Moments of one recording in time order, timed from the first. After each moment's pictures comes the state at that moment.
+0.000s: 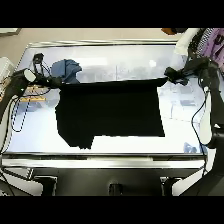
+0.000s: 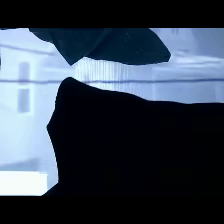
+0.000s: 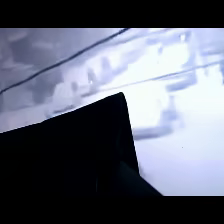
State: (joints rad) left arm 0.04 -1.76 1.62 1.39 -0.86 -1.48; right arm -0.16 -1.88 1.90 1.90 -1.10 -1.48
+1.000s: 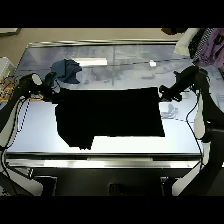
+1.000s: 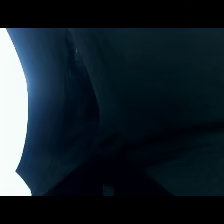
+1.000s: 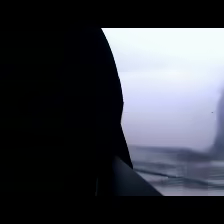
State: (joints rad) left arm 0.04 -1.85 1.62 1.38 -1.22 -1.44; right arm -0.16 -1.99 1.89 1.90 -1.48 -1.47
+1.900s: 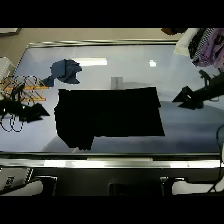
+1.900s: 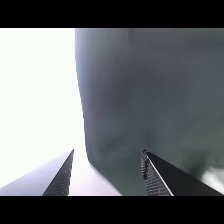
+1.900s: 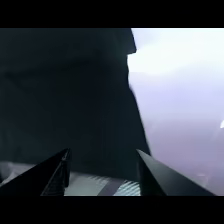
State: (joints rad) left arm 0.35 -1.31 1.05 1.11 -1.33 -1.42; right arm -0.41 -1.55 1.47 2.12 -1.53 -1.72
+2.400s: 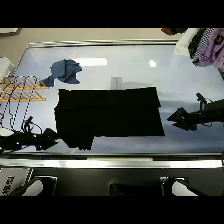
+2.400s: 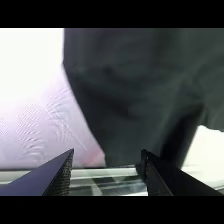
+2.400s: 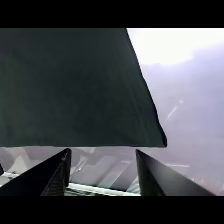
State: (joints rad) left arm 0.42 -1.06 0.48 0.85 -1.19 -1.35; right arm -0.45 -1.29 0.98 2.17 -1.35 -1.77
